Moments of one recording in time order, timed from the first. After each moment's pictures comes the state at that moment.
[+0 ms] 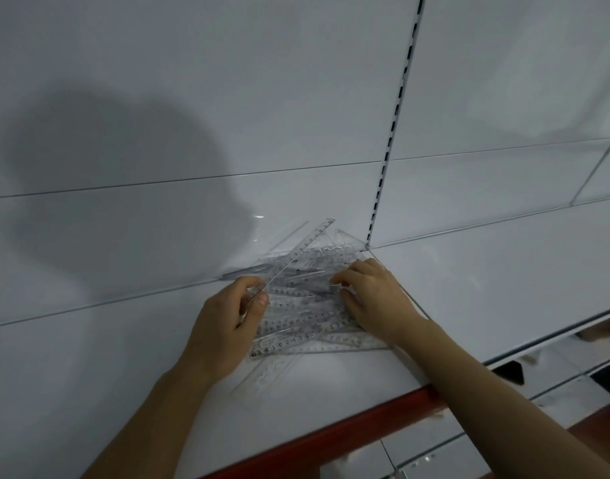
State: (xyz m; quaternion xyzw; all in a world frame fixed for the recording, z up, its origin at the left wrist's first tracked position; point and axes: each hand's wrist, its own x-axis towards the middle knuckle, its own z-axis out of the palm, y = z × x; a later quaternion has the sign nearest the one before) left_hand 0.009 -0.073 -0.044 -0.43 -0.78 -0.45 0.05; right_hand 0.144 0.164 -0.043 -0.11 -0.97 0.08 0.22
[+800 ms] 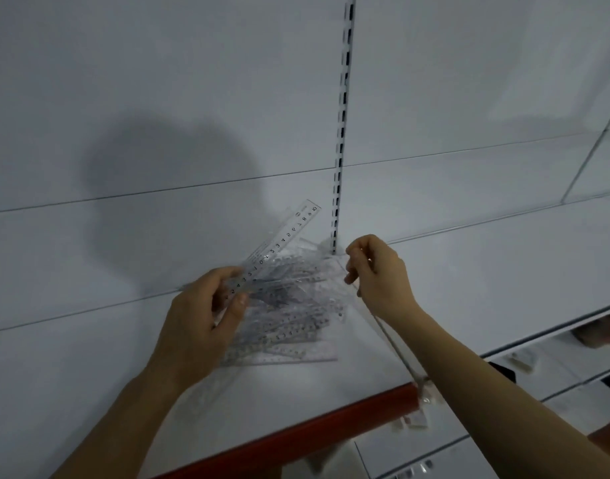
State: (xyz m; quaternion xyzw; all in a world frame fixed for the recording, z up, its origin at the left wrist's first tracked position) left_hand 0.059 -0.034 -0.005 -0.43 -0.78 -0.43 0.11; right_hand 0.176 0.222 -0.009 -0.22 -0.79 0.45 0.35
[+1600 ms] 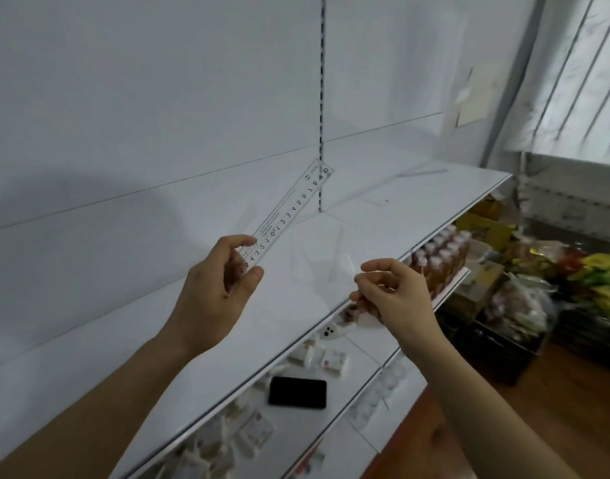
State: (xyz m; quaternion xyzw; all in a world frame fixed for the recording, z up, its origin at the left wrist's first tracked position) left_hand 0.293 0.417 0.024 -0.61 -0.61 -0.50 -0.02; right_hand 0.536 0.539 0.000 -0.38 -0.57 0.57 0.46
